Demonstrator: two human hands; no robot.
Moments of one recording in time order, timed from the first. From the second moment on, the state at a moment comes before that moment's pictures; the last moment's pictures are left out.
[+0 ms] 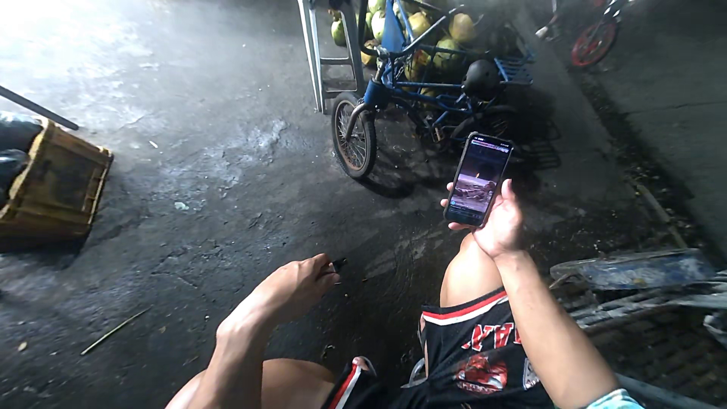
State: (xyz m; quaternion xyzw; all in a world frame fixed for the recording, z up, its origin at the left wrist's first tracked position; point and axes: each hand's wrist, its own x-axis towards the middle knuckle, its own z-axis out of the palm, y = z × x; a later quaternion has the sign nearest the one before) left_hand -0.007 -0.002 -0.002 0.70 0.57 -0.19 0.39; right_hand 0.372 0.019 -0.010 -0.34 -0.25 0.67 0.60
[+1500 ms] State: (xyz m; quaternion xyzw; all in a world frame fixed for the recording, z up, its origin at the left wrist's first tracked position) left_hand -0.004 -0.009 0.006 0.70 0.57 -0.19 0.39; right_hand 0.376 0.016 -0.006 -0.32 -0.27 0.68 0.61
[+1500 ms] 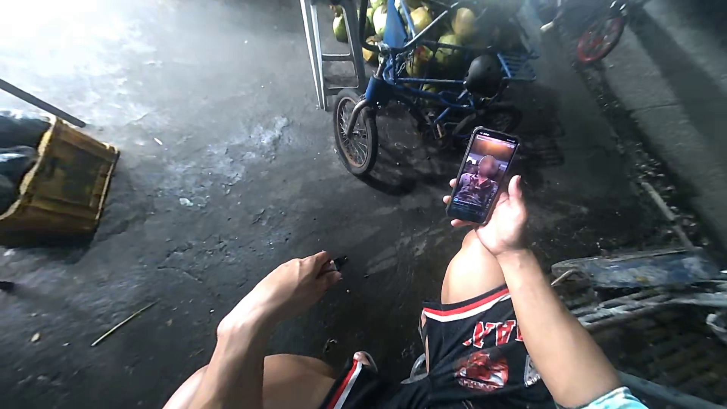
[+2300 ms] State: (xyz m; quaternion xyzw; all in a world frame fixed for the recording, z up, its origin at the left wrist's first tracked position) left_hand -0.004 -0.005 0.003 0.70 0.57 -0.19 0.39; right_hand 0.376 0.018 -0.009 -0.33 -0.26 0.67 0.61
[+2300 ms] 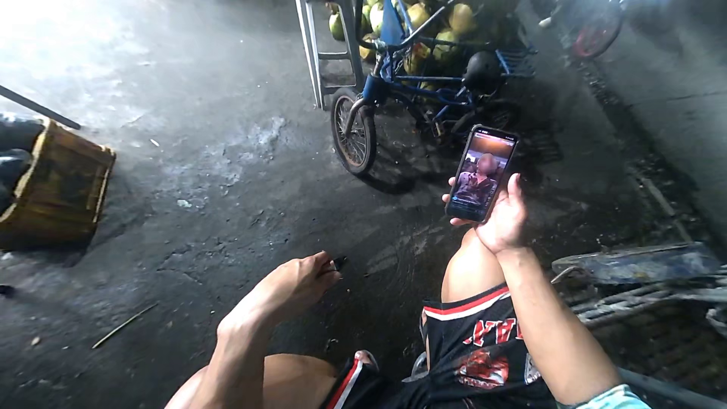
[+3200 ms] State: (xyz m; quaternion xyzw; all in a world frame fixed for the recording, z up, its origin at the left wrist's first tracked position) left_hand -0.003 -0.005 0.003 0.70 0.57 -0.19 0.39; right_hand 0.376 0.018 -0.009 -0.32 -0.26 0.67 0.61
